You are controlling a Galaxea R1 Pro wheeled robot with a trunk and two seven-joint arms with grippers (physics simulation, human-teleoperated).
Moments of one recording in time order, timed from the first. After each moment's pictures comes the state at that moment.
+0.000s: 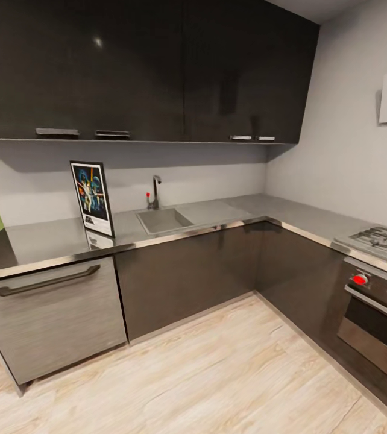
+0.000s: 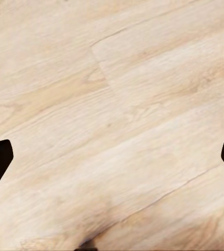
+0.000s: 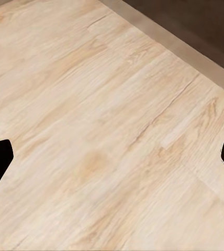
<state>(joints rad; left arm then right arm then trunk) 0.00 -0.03 0.01 -0.65 0.00 -0.01 0.00 -0.14 -0.13 -0.32 -0.41 0.00 -0.33 0.00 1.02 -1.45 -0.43</state>
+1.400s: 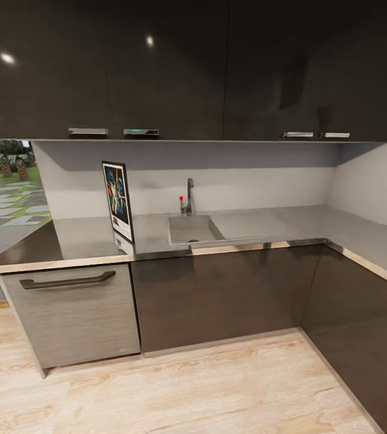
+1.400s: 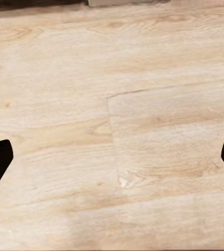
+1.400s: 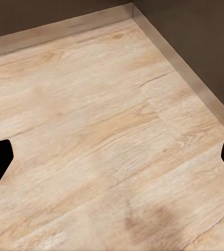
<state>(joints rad) 0.00 -0.02 0.03 -0.67 0.00 -0.06 0.00 -0.14 -0.13 -0.32 -0.41 0.00 -0.33 0.00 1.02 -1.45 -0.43</state>
